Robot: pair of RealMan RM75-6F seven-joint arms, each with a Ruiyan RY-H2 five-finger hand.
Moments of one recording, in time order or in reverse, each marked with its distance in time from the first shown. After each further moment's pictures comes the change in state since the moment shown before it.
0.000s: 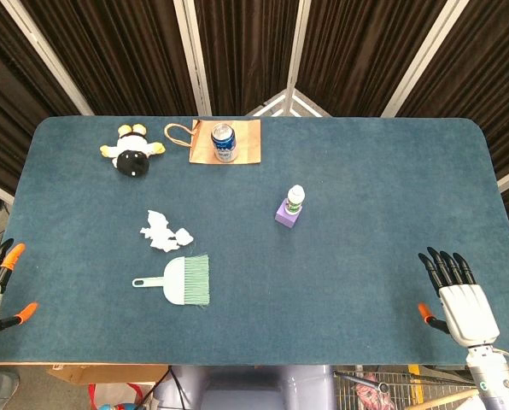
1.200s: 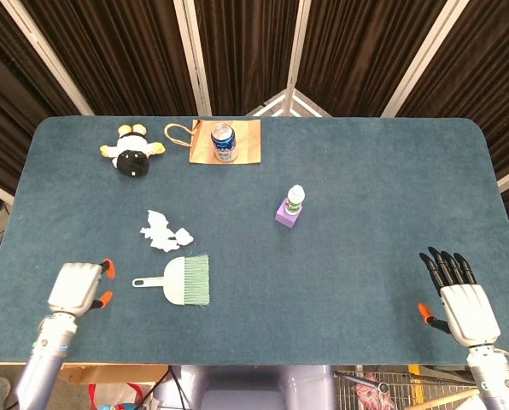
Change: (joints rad) left arm -0.237 -0.219 -0.087 -0.251 -0.390 -0.351 0.592; right arm 0.000 0.007 0.002 -0.010 0.009 -0.005 0.024
